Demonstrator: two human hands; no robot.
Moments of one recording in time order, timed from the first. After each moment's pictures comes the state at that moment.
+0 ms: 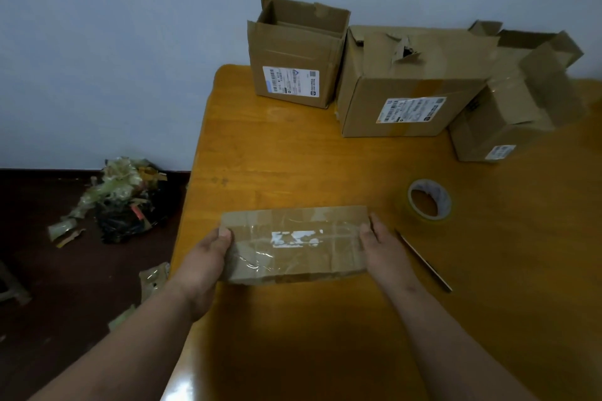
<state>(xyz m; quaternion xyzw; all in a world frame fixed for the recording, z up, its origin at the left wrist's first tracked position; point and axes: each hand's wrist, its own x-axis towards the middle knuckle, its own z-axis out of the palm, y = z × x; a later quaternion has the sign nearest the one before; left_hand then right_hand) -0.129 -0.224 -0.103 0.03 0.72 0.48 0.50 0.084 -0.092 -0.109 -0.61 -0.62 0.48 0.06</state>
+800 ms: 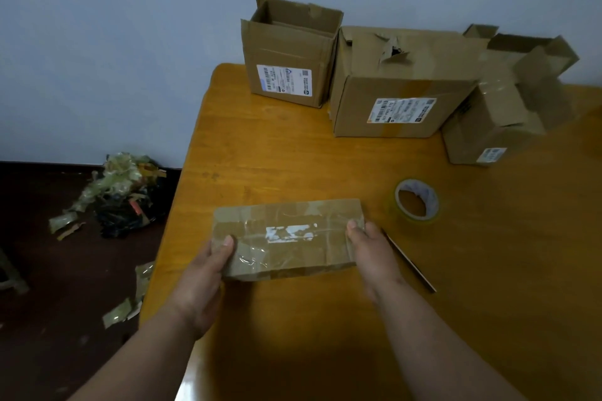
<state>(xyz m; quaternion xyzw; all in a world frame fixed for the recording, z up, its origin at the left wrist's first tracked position) -0.088 -0.236 -0.121 -0.02 0.66 0.55 0.52 0.094 -0.087 -0.121 -0.61 -0.51 0.59 0.14</state>
